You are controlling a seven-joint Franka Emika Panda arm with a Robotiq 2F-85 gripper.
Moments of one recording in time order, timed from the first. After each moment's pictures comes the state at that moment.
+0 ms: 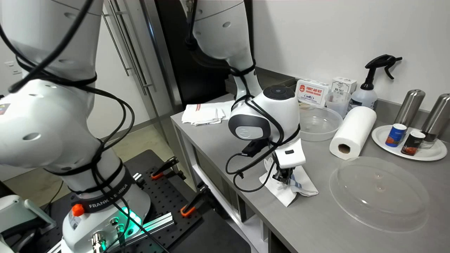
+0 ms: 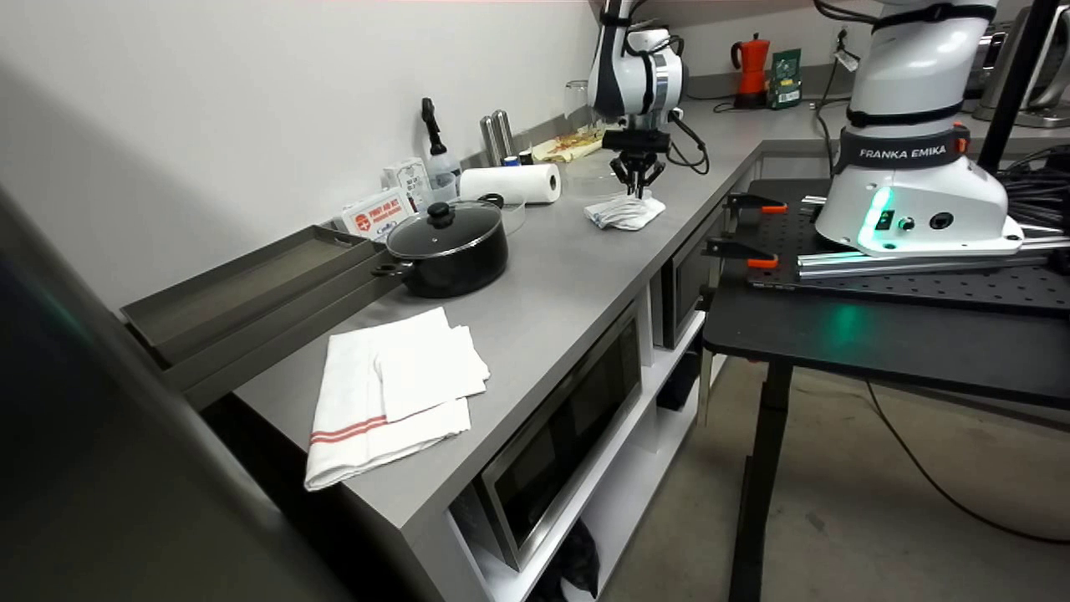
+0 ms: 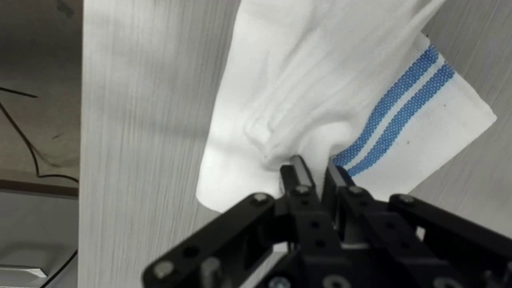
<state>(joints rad) -0.42 0.55 -0.04 -2.39 0.55 3.10 0.51</state>
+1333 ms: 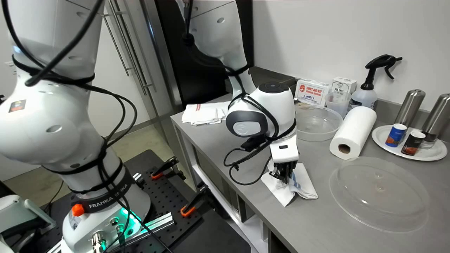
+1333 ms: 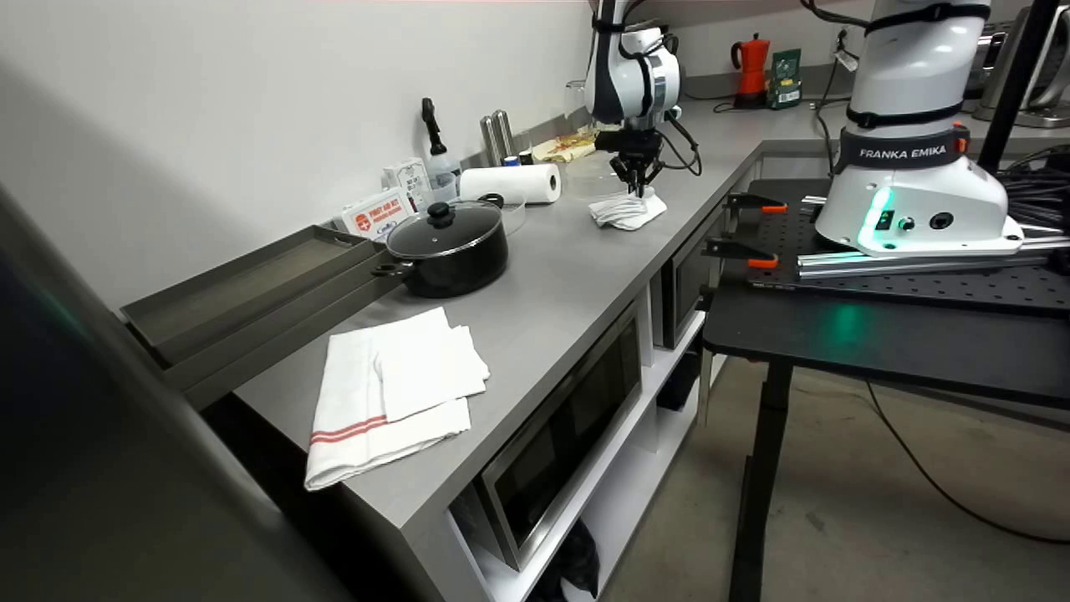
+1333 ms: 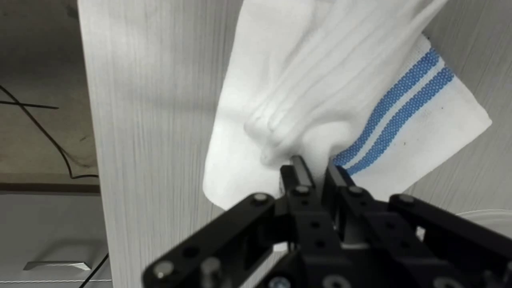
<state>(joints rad) -0.22 0.55 -0.20 -2.40 0.56 3.10 0.68</state>
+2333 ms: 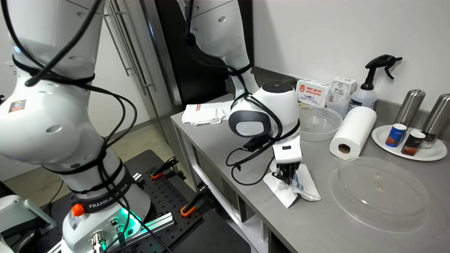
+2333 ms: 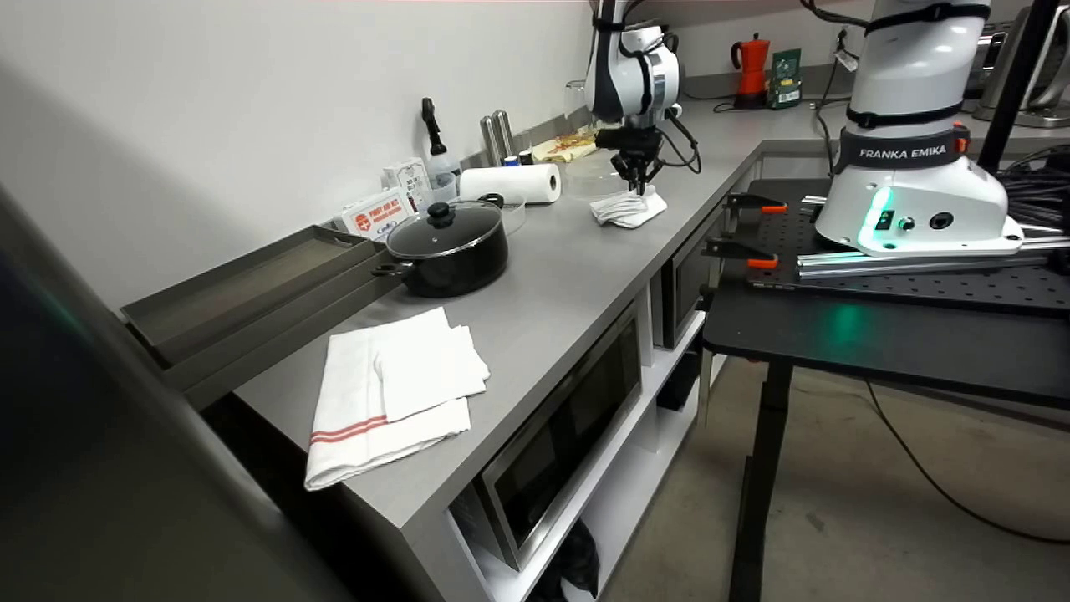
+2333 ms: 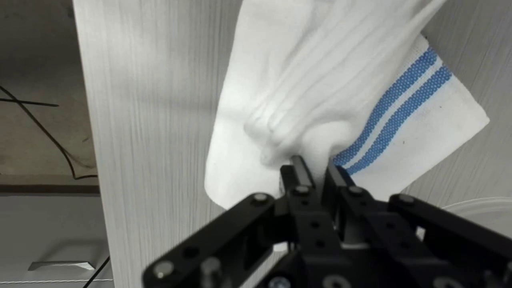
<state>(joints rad) -0.22 0.55 -0.22 -2.38 0.56 3.07 0.69</state>
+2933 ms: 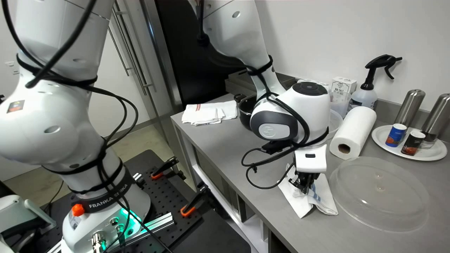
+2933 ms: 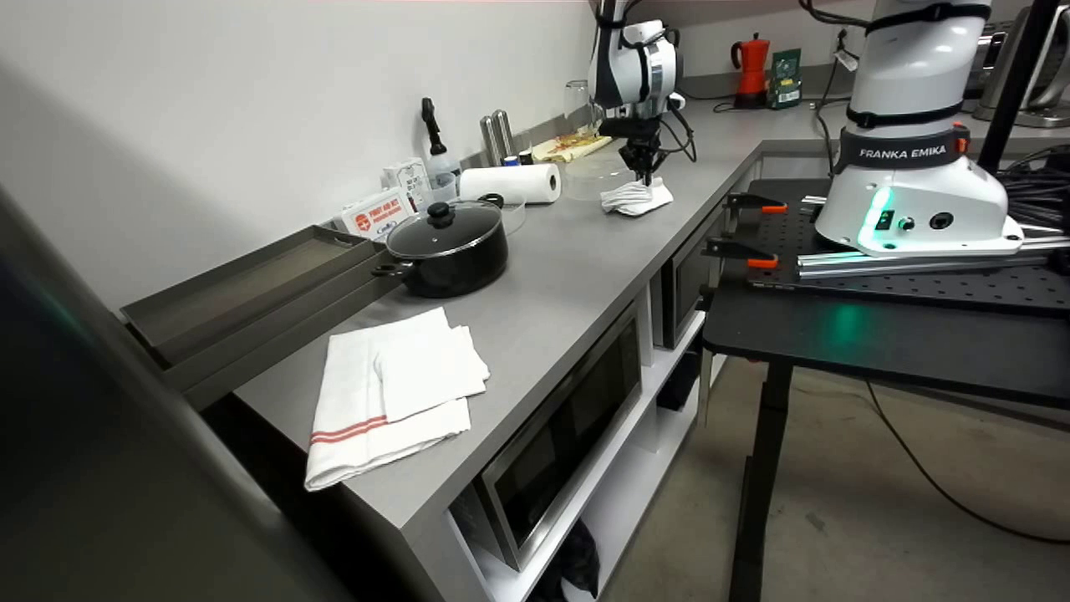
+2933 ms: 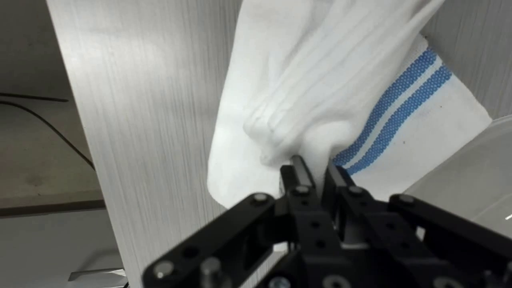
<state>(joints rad) -0.24 0.61 -0.33 -2.23 0.55 2.89 0.75</state>
